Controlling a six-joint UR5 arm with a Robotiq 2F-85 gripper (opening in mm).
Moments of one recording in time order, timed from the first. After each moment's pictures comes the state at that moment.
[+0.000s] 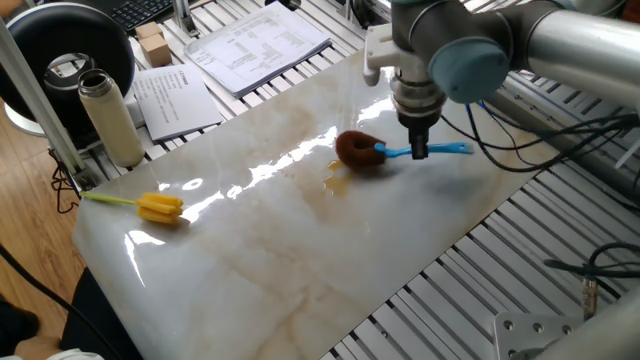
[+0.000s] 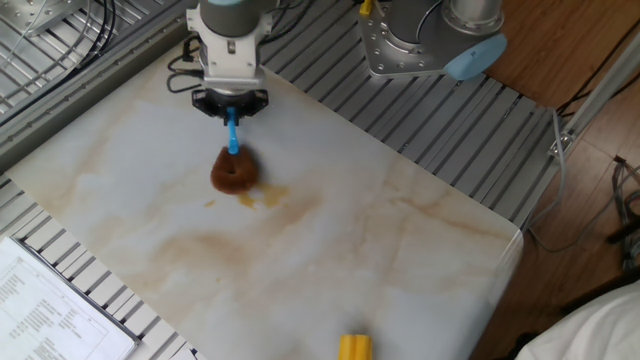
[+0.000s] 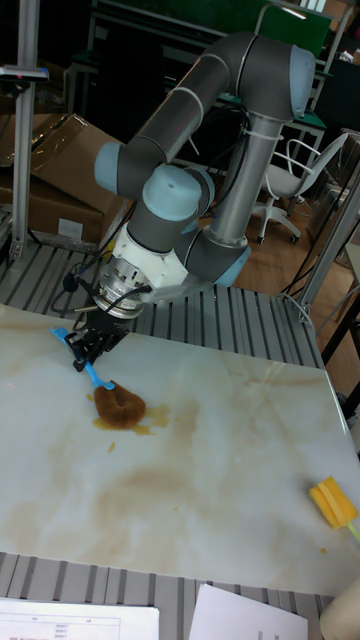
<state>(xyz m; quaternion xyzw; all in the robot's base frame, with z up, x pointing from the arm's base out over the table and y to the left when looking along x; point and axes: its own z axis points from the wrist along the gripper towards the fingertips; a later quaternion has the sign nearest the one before) 0.440 -0.131 0.019 0.39 -0.91 0.10 0.07</state>
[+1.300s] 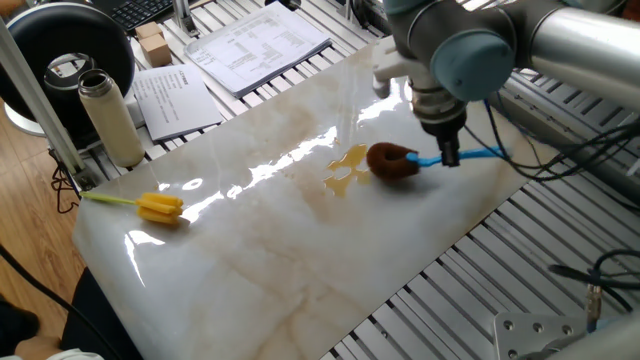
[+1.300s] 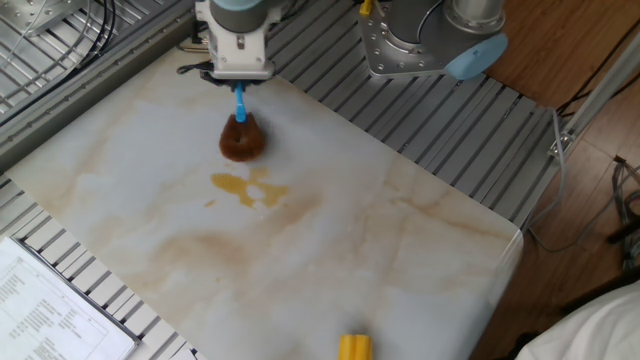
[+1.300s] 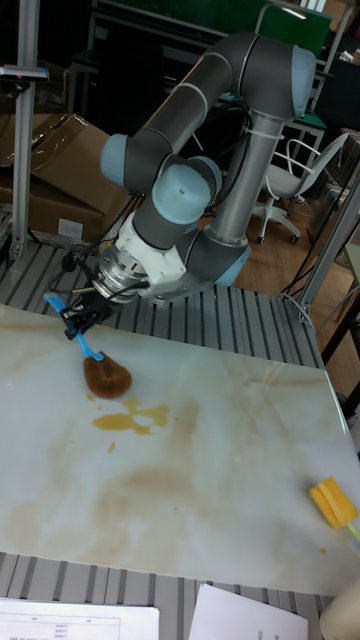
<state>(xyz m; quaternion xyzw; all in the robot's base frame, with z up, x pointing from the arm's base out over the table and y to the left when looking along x) 0.393 -0.177 0.048 0.39 -0.90 0.14 0.16</state>
